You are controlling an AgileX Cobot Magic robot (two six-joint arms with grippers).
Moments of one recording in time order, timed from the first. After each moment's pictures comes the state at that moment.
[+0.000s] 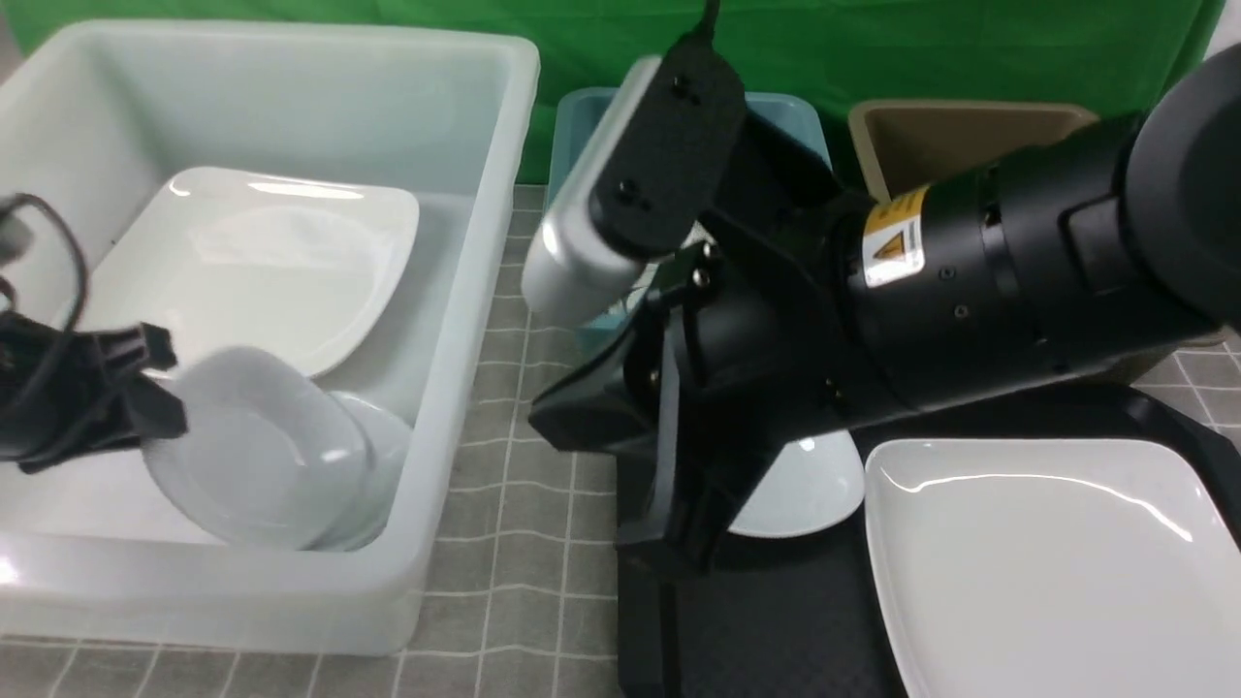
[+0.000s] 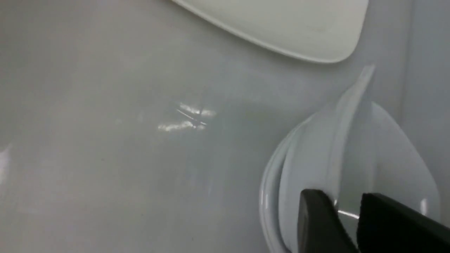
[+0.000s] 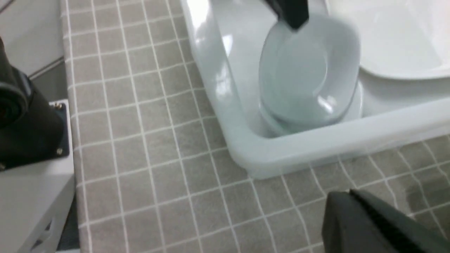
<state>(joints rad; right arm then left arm) 0.85 1.43 -1.31 0.45 0.58 -0.62 0.25 1.45 -0.82 -0.70 0.63 0.51</state>
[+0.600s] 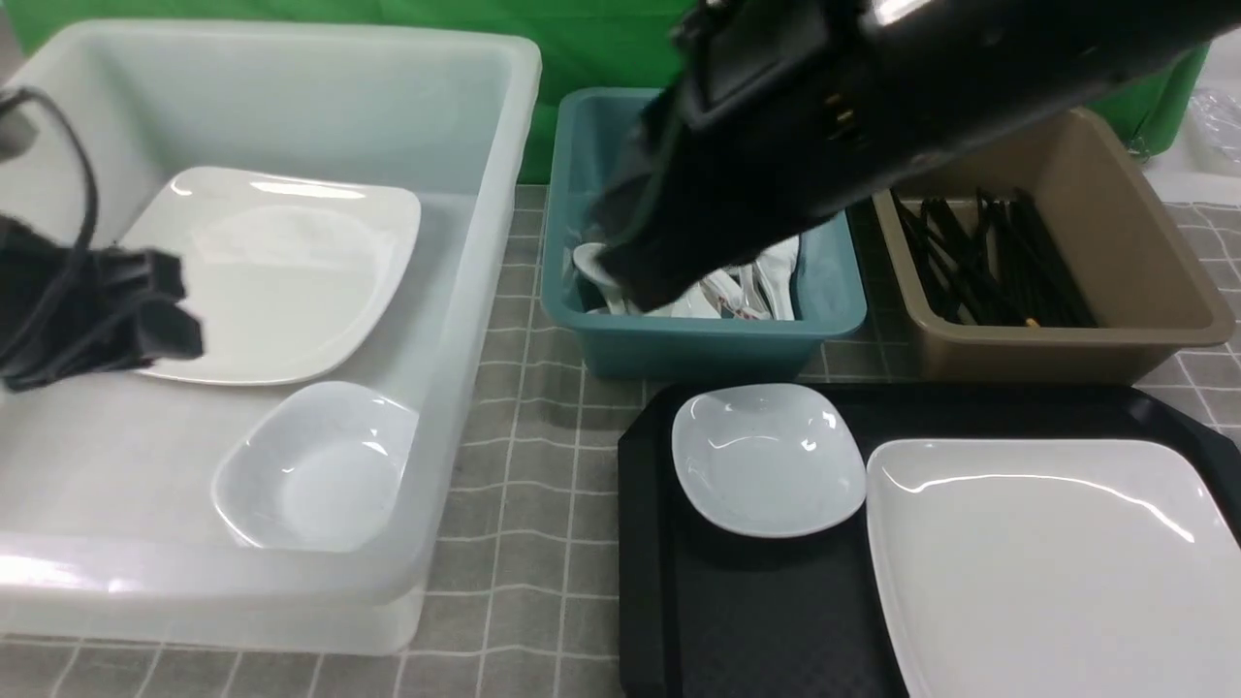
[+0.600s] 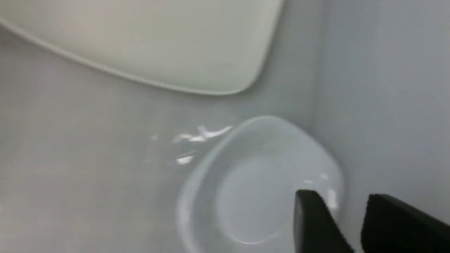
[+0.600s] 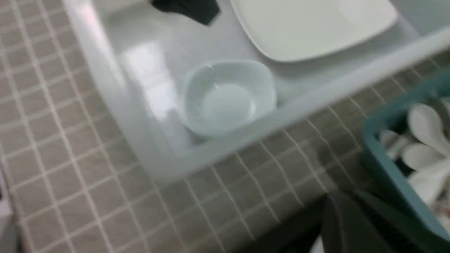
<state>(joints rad) 0.85 1.52 -1.73 -0.06 0.98 -0.10 0.10 1.25 -0.95 -0.60 0.76 0.37</state>
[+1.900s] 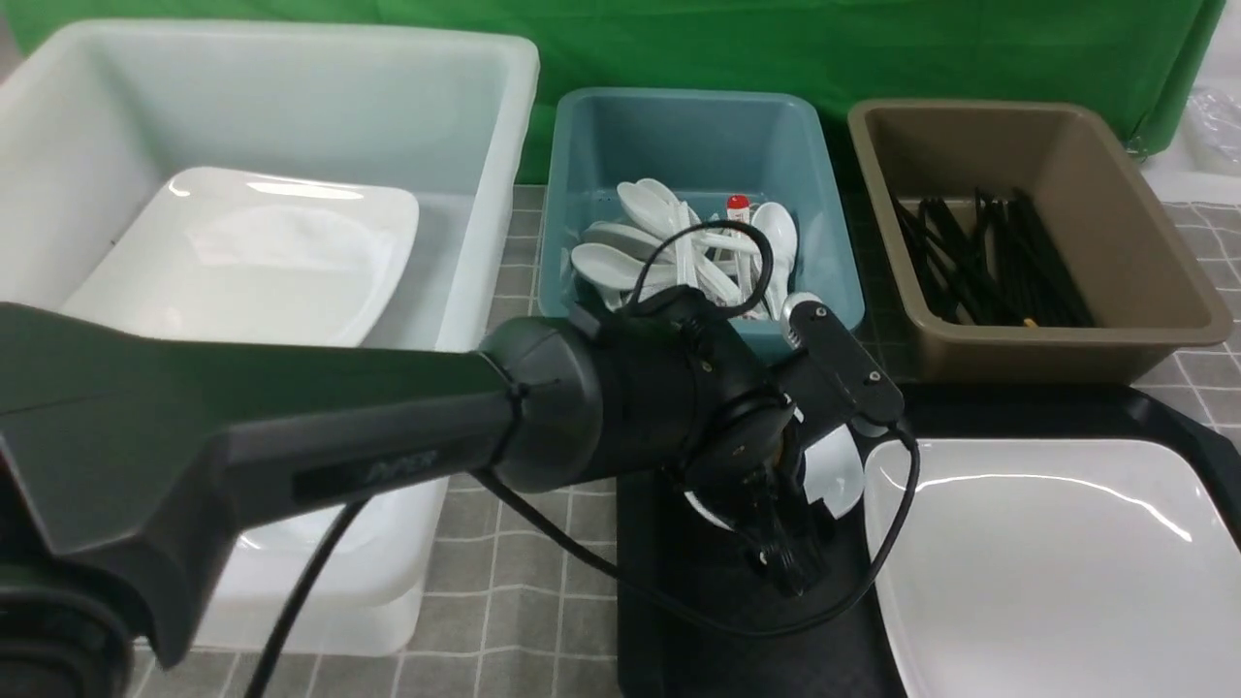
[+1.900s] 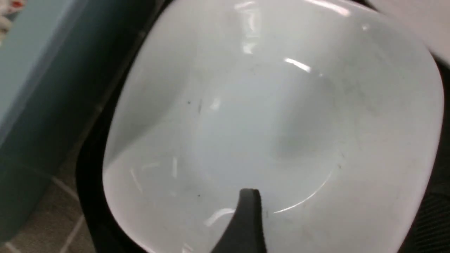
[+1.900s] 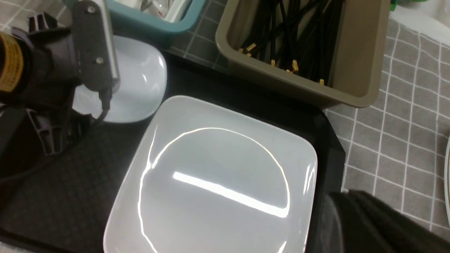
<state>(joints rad) 0.37 0.84 -1.18 -0.21 1.07 0.01 -0.86 2.03 -1.40 0.26 0.54 0.03</state>
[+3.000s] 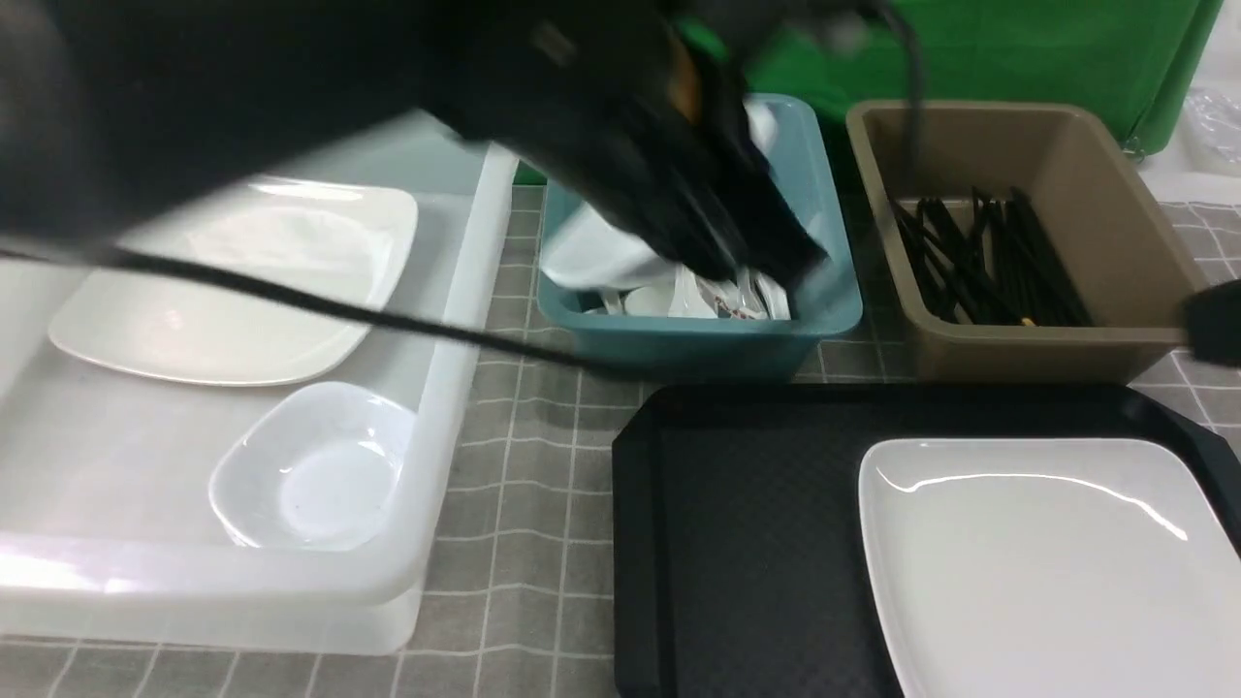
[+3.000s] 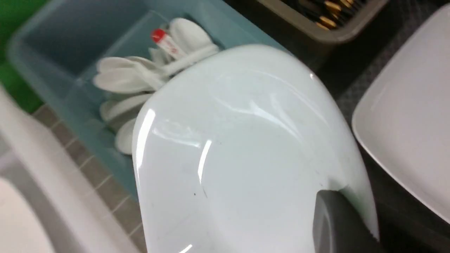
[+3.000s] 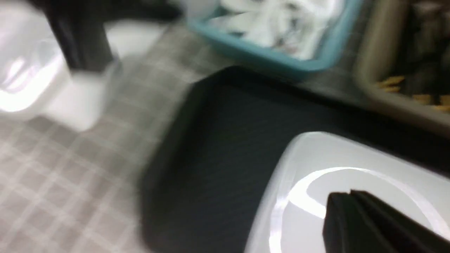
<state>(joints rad) 0.37 1.01 -1.19 0.27 0.94 -0.15 -0.75 1.56 -1.61 0.22 0.91 -0.07</state>
